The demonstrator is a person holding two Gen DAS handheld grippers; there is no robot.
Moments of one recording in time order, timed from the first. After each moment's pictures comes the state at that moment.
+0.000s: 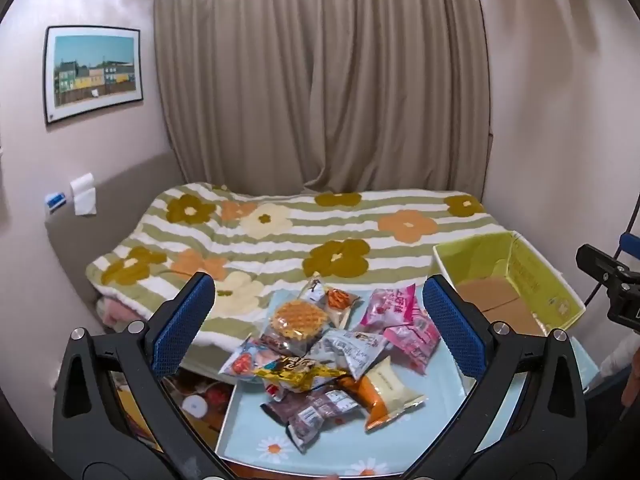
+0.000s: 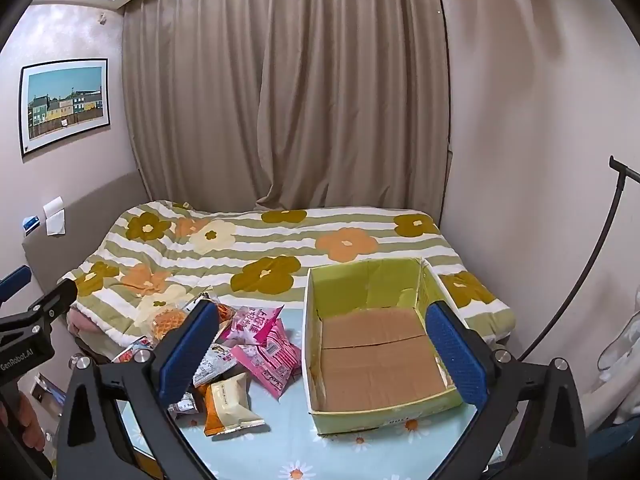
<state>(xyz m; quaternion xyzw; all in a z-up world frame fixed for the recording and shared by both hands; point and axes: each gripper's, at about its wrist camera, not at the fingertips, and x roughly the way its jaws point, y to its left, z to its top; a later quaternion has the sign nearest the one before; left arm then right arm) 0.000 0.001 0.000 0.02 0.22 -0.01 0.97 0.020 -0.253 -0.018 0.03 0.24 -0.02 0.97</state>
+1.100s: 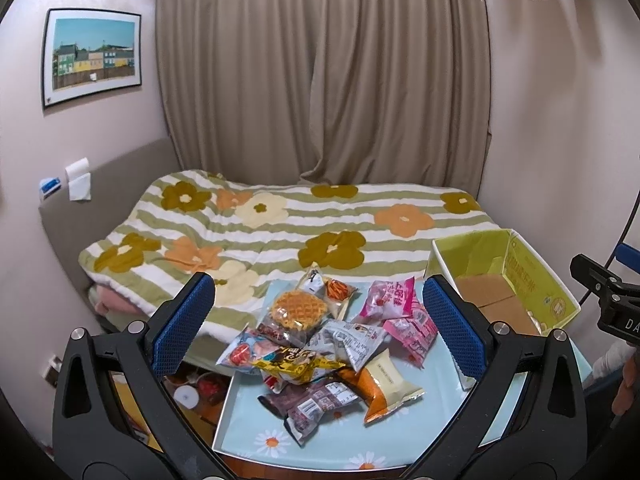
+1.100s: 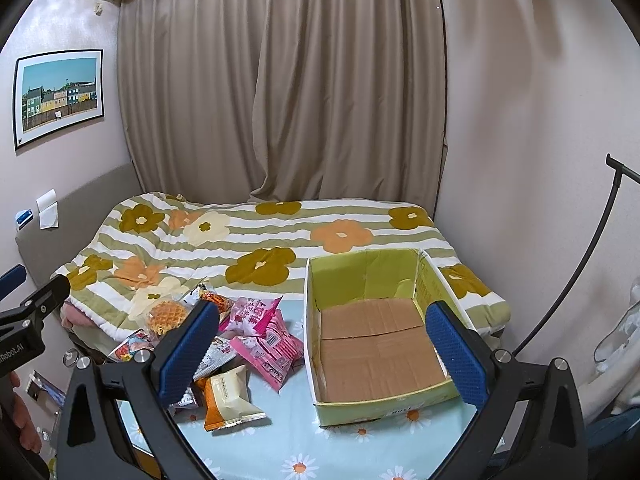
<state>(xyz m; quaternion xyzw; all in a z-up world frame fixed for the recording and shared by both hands) 0.002 0.013 -0.010 0.02 0.23 -0.01 0.97 0.011 -0.242 -0.027 0.02 0.25 -0.04 0.97</state>
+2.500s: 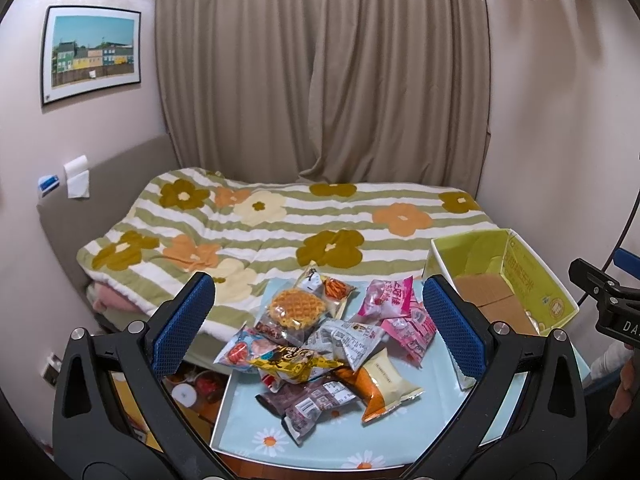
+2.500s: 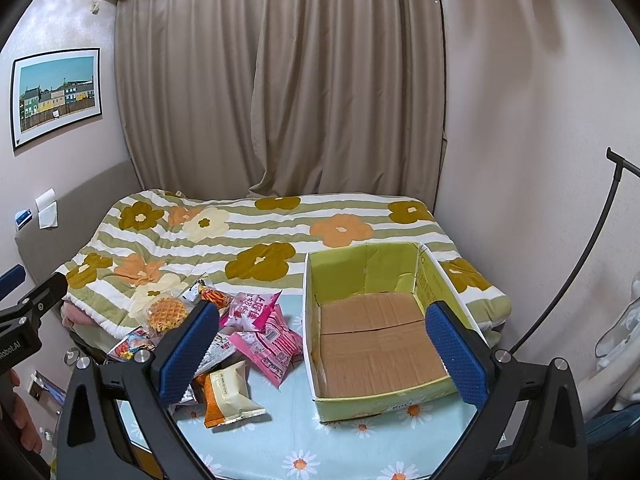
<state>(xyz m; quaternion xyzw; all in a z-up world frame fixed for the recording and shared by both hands) 0.002 0.013 -0.008 0.01 0.24 -0.01 0.97 0.012 -0.237 -0.028 0.02 0.26 -0.04 0.96</state>
